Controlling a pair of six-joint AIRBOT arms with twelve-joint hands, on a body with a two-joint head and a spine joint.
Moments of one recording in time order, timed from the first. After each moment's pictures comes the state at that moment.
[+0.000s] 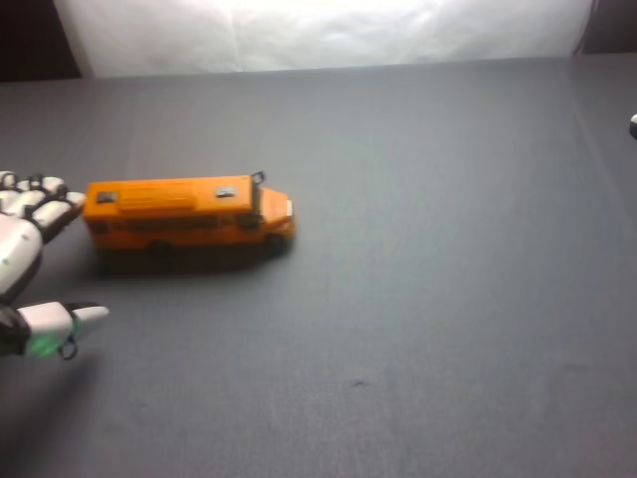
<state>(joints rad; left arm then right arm) 1.10 -0.76 0.97 -0.78 -0.91 1.51 -1.38 -0.88 1.05 0.34 1.32 -0.55</state>
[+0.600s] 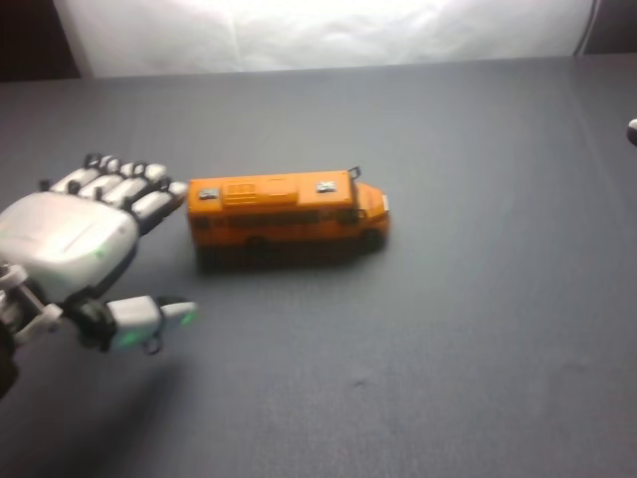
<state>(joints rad) 0.98 -0.84 0.97 -0.64 -0.87 1.51 -1.38 -0.88 1.05 0.33 1.32 -0.55</state>
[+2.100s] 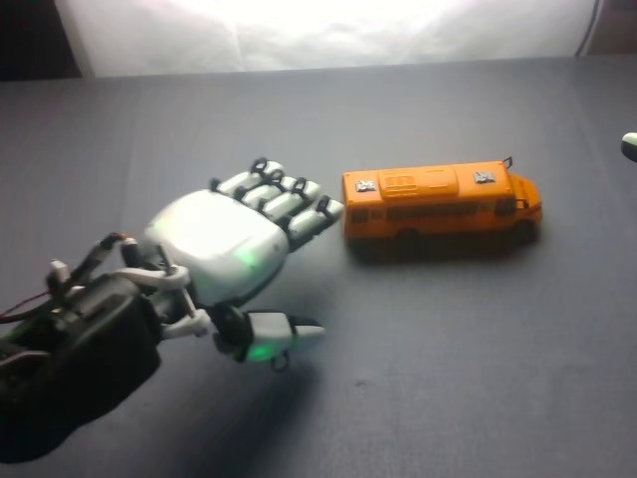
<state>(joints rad) 0.81 -1.04 1.05 -0.52 -0.66 1.63 -1.40 -0.89 1.05 0.33 1.32 -0.54</state>
